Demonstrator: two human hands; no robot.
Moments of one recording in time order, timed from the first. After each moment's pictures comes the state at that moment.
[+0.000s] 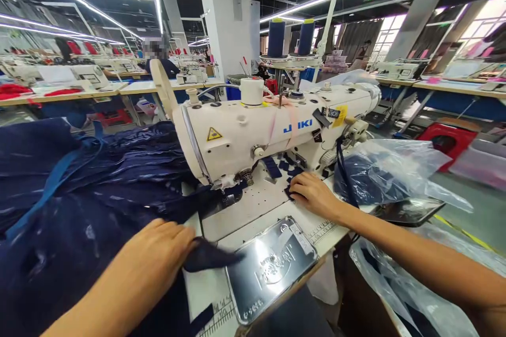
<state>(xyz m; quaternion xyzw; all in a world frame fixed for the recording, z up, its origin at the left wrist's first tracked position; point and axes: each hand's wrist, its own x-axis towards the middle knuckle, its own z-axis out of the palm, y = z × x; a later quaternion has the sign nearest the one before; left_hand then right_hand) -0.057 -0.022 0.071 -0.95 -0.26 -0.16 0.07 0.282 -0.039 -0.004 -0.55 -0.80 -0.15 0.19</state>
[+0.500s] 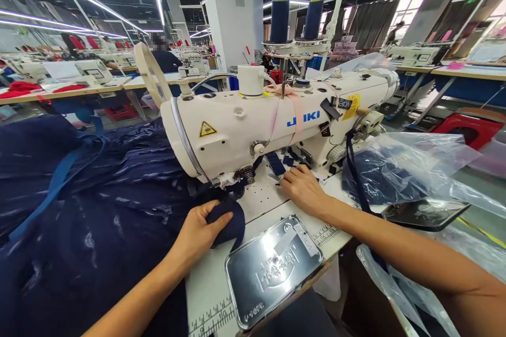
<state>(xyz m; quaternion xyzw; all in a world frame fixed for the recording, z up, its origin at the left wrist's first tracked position) -0.001 0.000 0.033 -0.75 -0.45 -0.29 -0.40 0.244 -0.017 0.001 -0.57 -0.79 -0.20 0.09</state>
